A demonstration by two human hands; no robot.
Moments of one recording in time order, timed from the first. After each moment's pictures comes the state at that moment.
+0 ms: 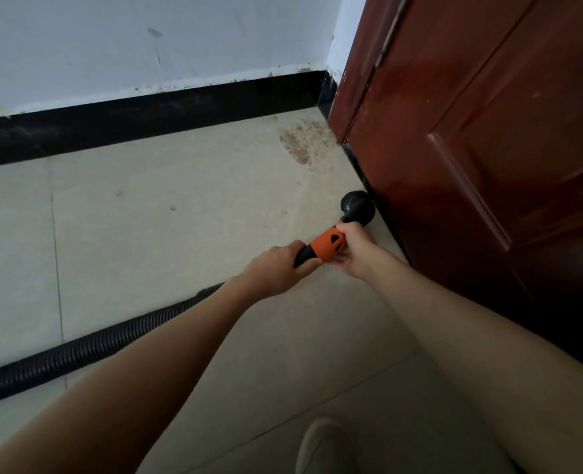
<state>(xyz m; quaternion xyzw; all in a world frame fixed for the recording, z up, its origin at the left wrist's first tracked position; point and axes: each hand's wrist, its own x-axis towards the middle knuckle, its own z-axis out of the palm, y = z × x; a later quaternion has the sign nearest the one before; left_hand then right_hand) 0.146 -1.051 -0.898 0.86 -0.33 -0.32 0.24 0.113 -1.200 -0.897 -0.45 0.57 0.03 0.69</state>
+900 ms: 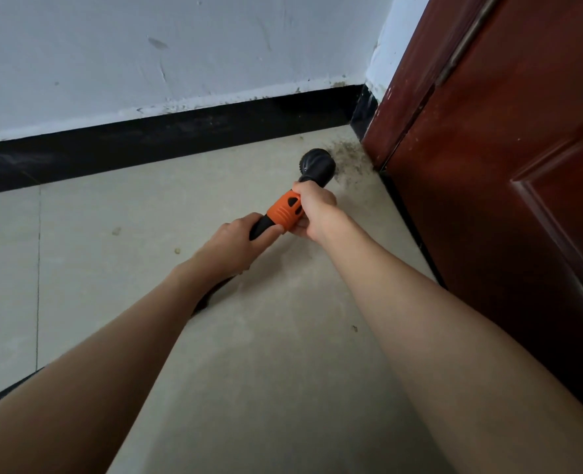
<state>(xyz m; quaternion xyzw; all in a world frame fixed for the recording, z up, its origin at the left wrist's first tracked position) 0.284 -1.036 -0.903 0.89 -0.20 -0.28 0.30 0.285 -1.179 -0.898 -0.54 0.50 0.08 0.68</state>
